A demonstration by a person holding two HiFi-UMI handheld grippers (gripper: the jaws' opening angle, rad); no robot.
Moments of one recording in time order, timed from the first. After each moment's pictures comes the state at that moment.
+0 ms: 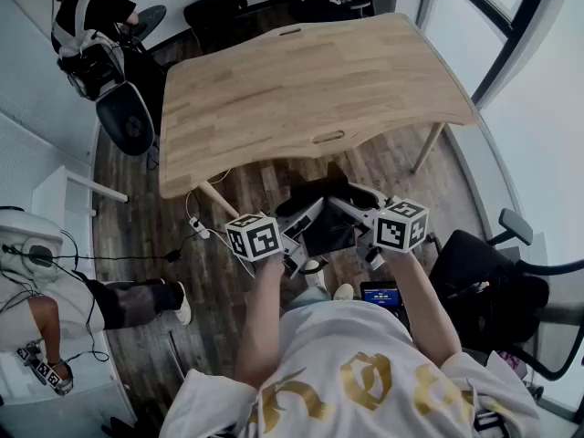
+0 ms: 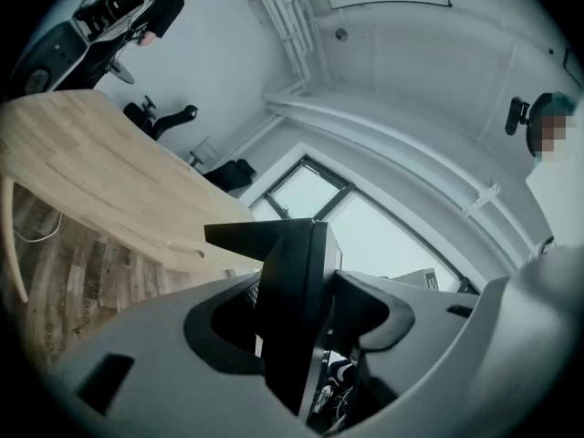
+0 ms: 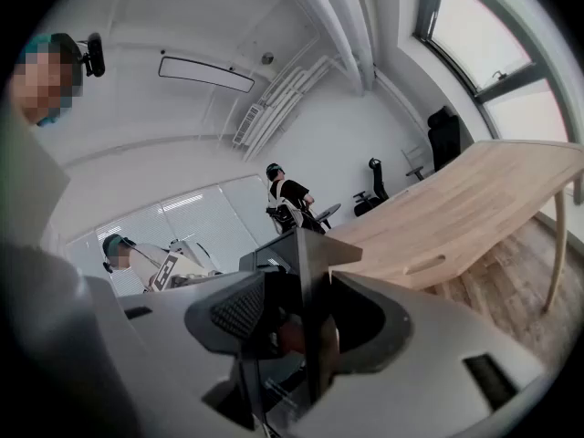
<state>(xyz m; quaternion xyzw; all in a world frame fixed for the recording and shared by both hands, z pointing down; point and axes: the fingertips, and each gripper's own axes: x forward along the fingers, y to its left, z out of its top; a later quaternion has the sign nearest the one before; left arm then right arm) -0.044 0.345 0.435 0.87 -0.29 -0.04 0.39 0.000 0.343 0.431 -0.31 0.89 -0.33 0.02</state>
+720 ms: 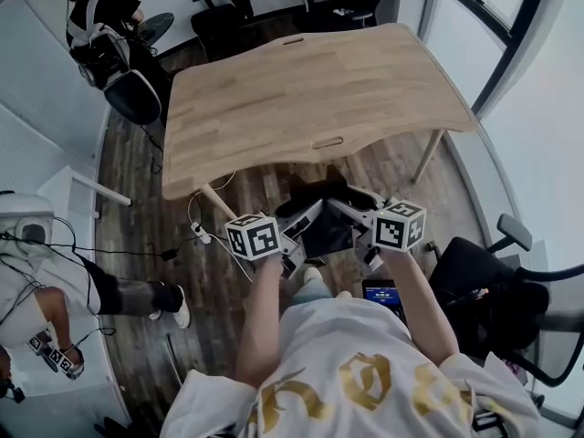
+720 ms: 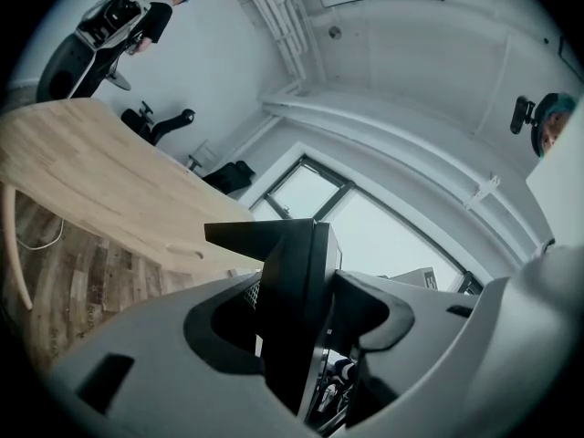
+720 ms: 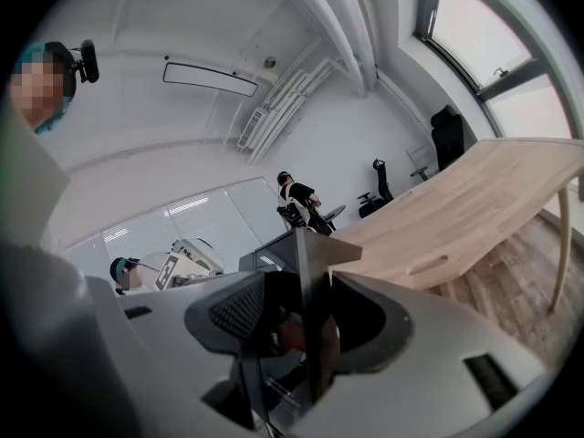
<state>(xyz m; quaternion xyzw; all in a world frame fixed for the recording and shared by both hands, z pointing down) -0.038 0.355 0.427 0.88 -0.29 -0.03 0.38 0.005 0.353 0.424 -0.30 0.89 -0.33 0.03</state>
